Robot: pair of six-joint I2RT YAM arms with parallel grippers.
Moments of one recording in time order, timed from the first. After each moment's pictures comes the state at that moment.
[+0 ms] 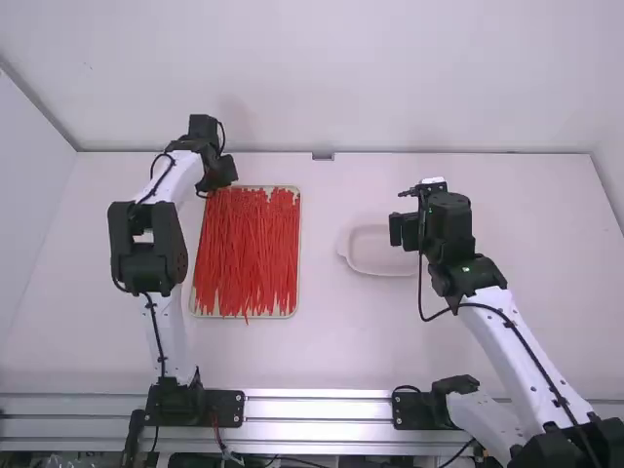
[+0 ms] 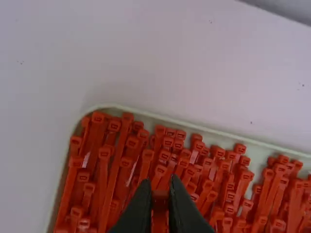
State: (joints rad) left arm 0.05 2.21 1.84 -0.73 0.02 -0.29; right arm 0.24 1.13 0.82 -0.30 0.14 -0.04
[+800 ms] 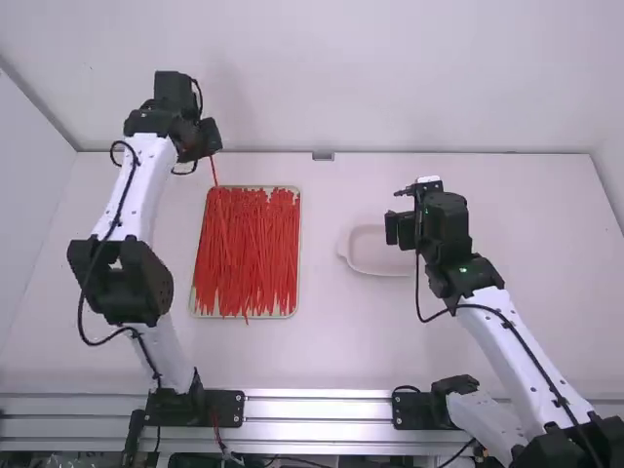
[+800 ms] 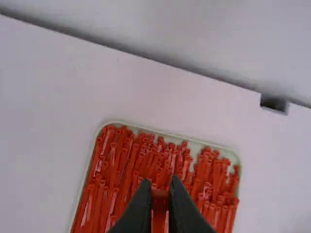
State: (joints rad) left arm 0.04 1.93 1.96 -0.93 0.02 -0.29; right arm 0.26 1.13 0.82 -0.27 0.14 -0.03
